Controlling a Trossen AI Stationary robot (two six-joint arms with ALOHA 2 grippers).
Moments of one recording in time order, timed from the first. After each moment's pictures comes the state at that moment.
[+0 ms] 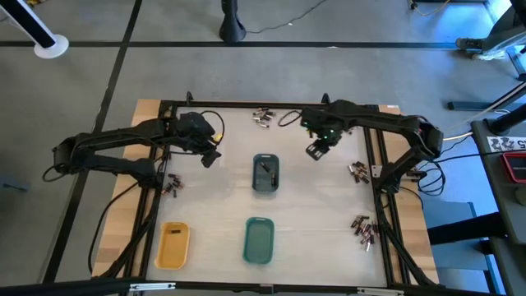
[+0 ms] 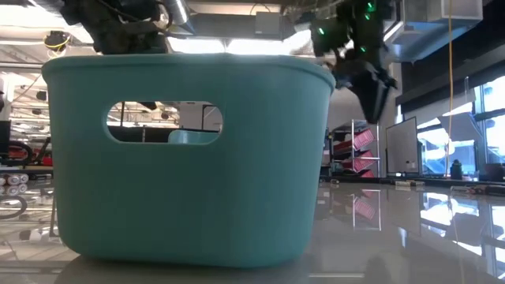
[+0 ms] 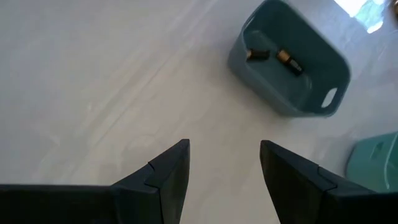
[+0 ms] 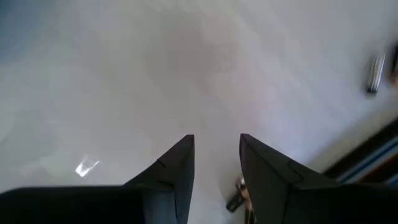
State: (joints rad) left arm 0.37 1.02 0.78 -0.67 0.10 -0.37; right arm -0.40 1.58 1.29 -1.29 0.01 0.41
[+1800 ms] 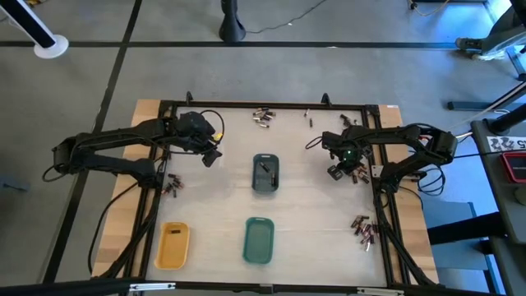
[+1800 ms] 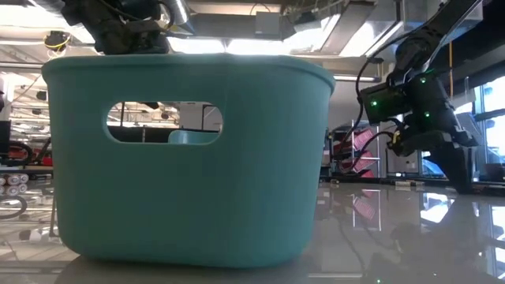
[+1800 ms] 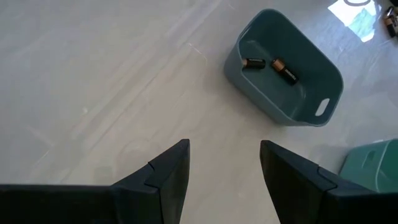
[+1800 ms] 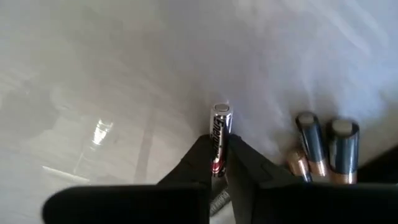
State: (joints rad) left arm 0.37 1.02 0.78 -0.64 0.10 -0.39; right arm -0.48 1.46 0.67 -0.95 -0.10 0.47
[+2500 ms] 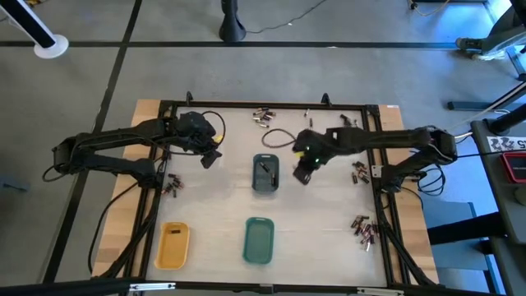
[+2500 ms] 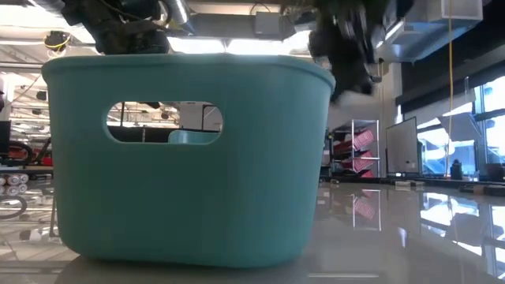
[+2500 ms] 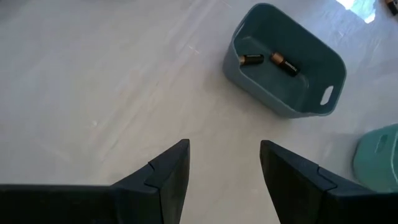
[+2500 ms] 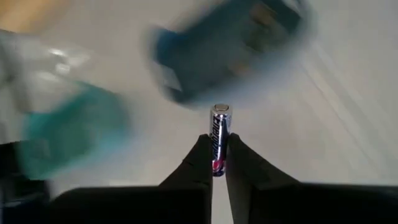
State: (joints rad) left arm 0.37 1.02 0.78 -0.63 0.10 -0.28; right arm -0.06 1.46 1.16 -0.66 -0.18 0.53
